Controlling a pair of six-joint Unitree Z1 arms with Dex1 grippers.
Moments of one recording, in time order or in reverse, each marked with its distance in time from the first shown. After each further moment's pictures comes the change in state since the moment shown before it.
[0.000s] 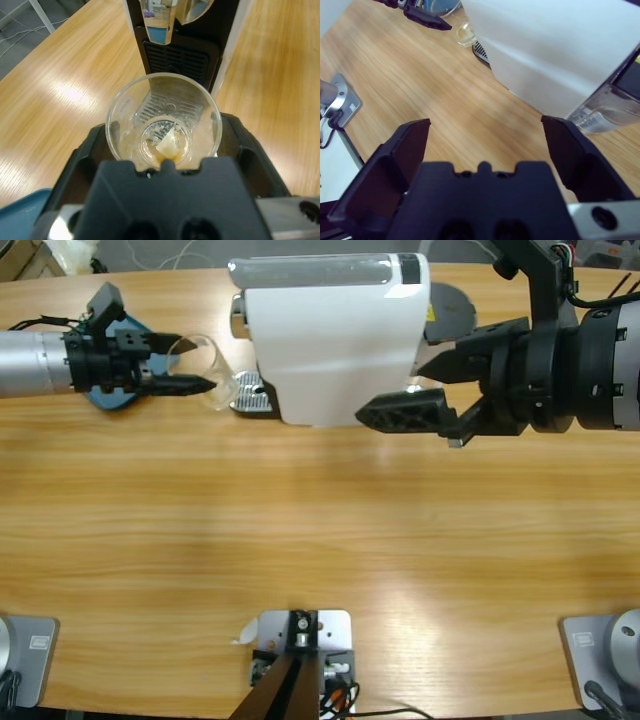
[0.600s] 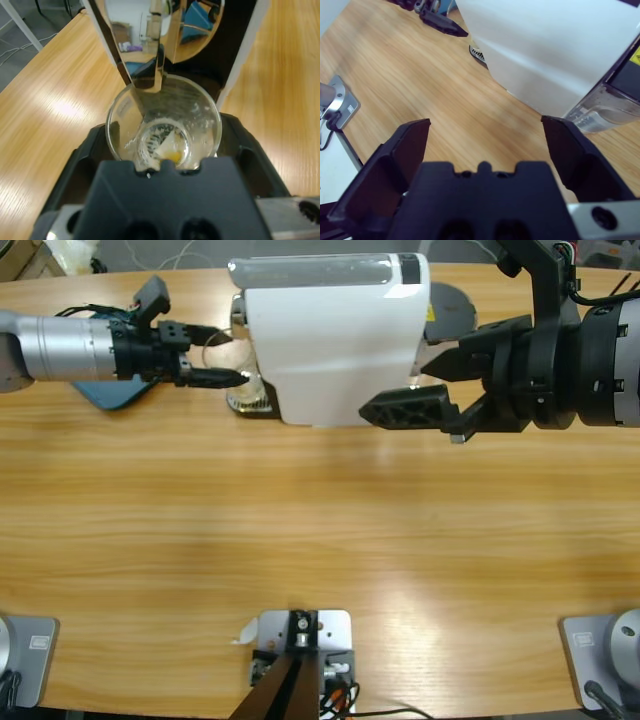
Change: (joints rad) arm 0 -0.086 0.096 -0.103 -0.028 -0.002 -0.004; arm 1 -0.008 0.000 0.000 0.001 0.000 0.000
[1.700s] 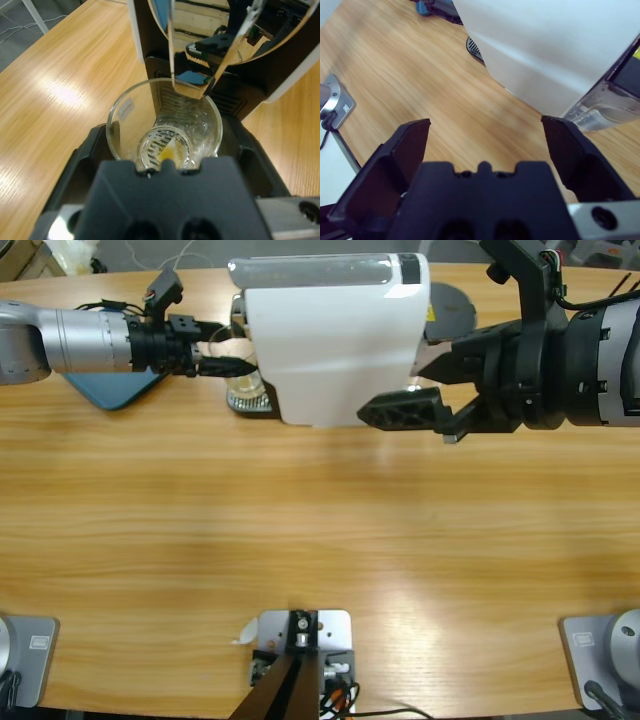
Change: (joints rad) arm 0 -0.014 0.042 -0.051 0.006 0.065 -0.107; arm 1 -0.007 0.019 0.000 -0.001 0.000 0.000
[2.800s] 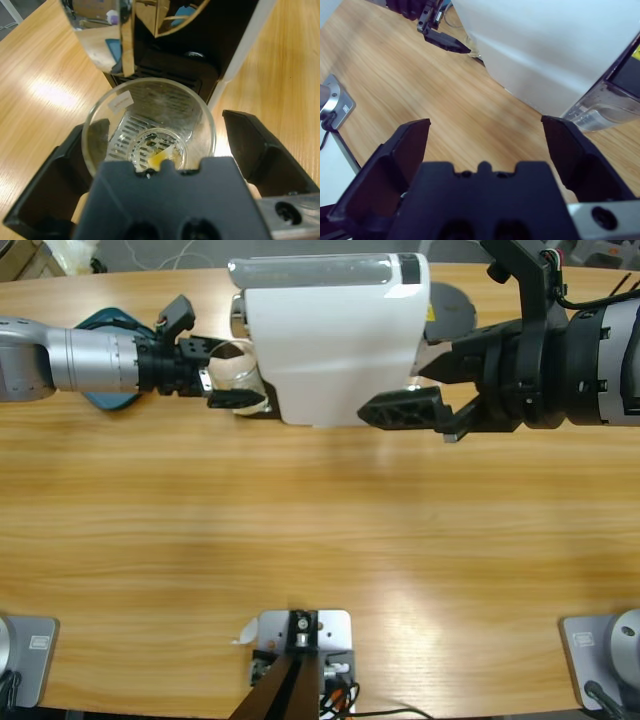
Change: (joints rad) arm 0 -0.043 -0.004 0.046 0.012 -0.007 0.047; arm 1 -0.001 0.000 0.000 0.000 0.000 0.000
